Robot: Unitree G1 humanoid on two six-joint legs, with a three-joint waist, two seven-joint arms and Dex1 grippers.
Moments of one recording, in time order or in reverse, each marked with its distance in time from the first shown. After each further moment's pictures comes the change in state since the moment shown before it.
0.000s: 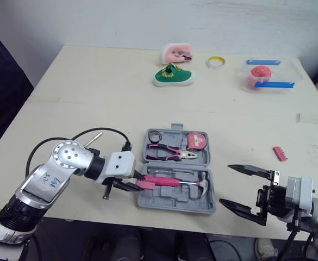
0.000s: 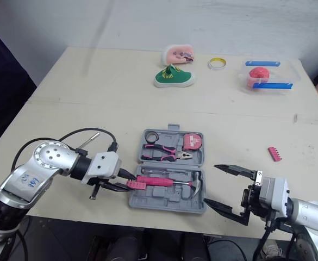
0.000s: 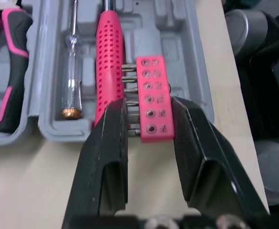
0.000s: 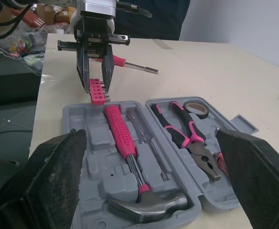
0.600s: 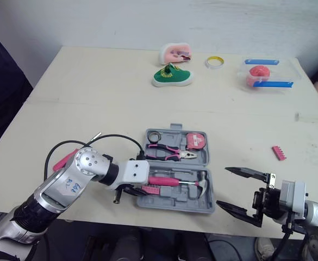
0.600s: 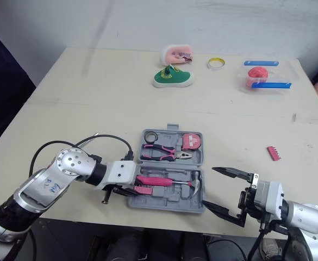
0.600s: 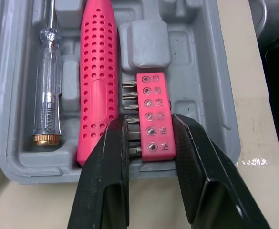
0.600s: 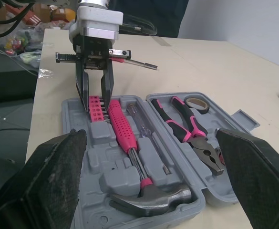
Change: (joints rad) left arm -0.051 -0.044 -0.180 -0.062 0.164 0.149 0.096; right arm 0.000 0.036 0.027 0.027 -0.051 -0.044 0.003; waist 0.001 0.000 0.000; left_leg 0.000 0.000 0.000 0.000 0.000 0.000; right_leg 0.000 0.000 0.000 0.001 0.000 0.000
